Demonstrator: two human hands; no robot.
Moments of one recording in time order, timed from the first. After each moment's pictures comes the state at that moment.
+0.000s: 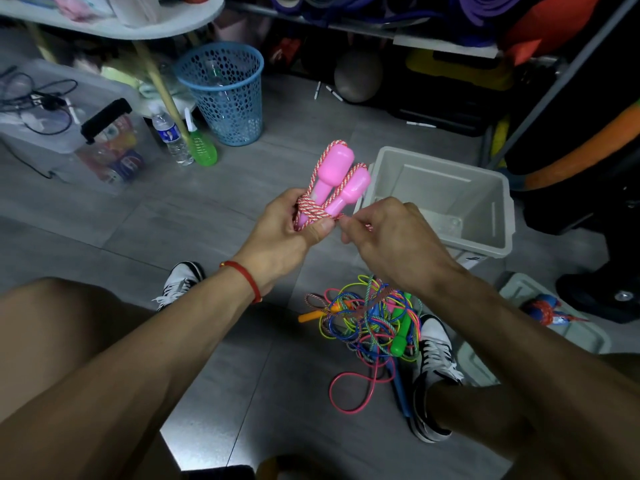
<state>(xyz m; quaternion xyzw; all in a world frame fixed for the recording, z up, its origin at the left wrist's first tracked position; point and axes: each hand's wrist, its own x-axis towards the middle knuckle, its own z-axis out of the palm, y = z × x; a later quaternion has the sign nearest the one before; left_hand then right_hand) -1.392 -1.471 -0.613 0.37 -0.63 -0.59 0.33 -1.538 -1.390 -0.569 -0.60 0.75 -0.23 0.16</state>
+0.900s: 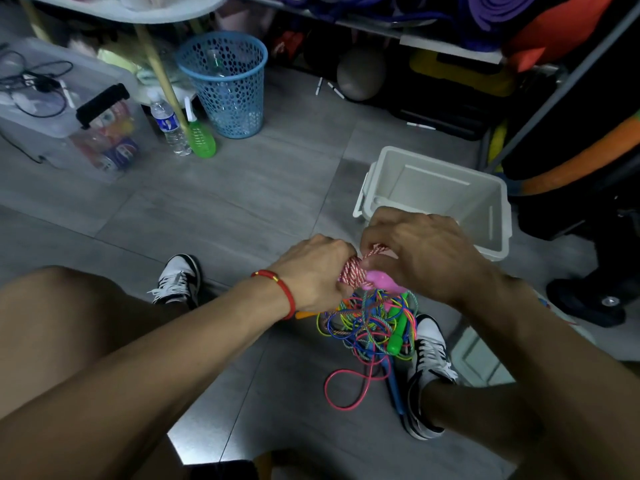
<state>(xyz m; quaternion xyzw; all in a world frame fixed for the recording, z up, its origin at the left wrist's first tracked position) -1.394 -1.447 -0.609 0.32 -0.91 -0.25 -0.01 -1.566 -1.374 -0.570 -0.77 0.63 -0.04 0.02</state>
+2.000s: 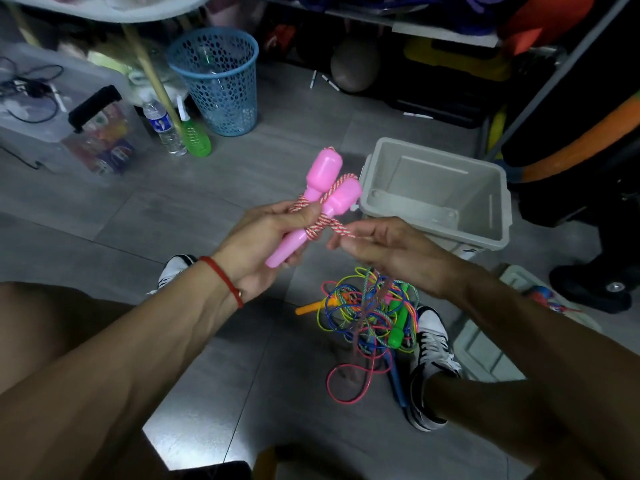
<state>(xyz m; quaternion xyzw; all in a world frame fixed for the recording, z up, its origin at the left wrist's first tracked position) -1.370 -1.469 -0.604 0.40 -0.47 -0.75 0.24 -1.564 -1.381 -0.607 -0.55 0.57 -0.33 0.51</state>
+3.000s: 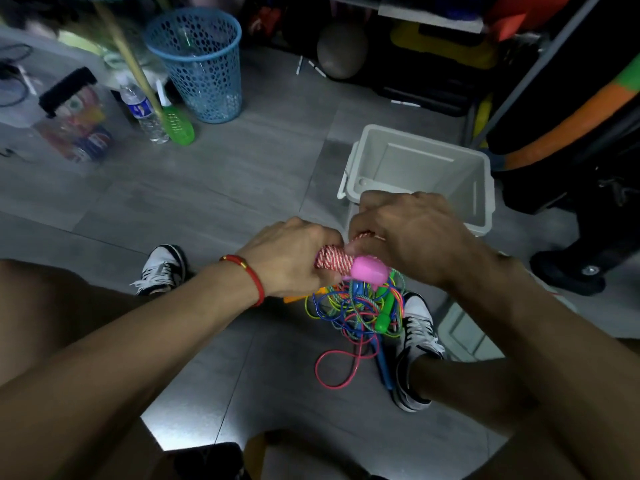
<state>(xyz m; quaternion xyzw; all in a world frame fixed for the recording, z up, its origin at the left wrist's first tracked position) -1.390 -1.443 -0.605 0.29 -0.93 -0.24 0.00 -1.571 -1.362 -0.561 -0.76 0.64 -0.04 0.04</state>
